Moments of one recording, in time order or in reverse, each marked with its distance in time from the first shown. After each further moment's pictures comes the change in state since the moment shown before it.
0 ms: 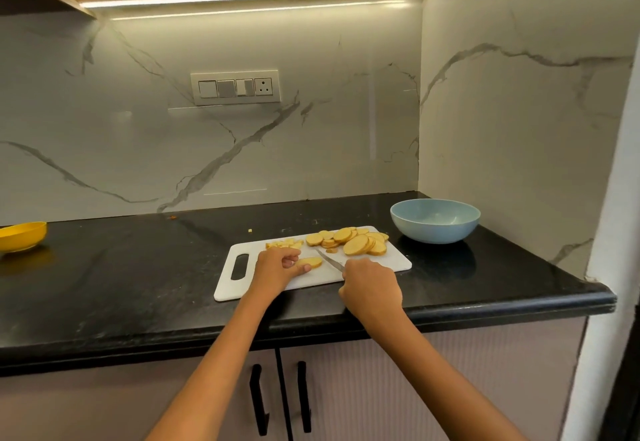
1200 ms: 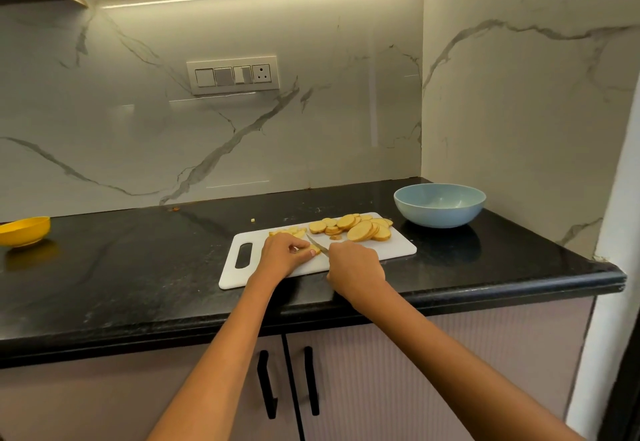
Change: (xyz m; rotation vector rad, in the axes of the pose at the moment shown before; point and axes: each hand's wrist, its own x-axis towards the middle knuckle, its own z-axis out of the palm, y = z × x) left_hand 0.000 0.010 -0.004 0.075 -0.047 0.051; right_hand 0.005 -0.028 -0.006 -0.063 -0.027 -0.055
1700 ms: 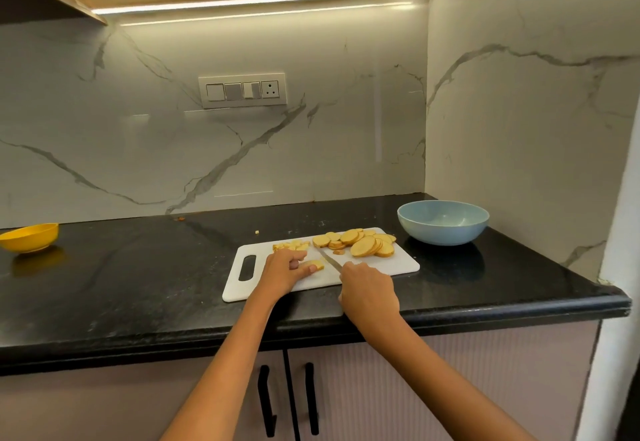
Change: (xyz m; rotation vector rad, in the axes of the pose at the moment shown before) left_hand -0.005 -0.009 0.000 -0.128 -0.047 -0.044; right_hand -0.011 0.009 0.006 0.037 0.001 0.041
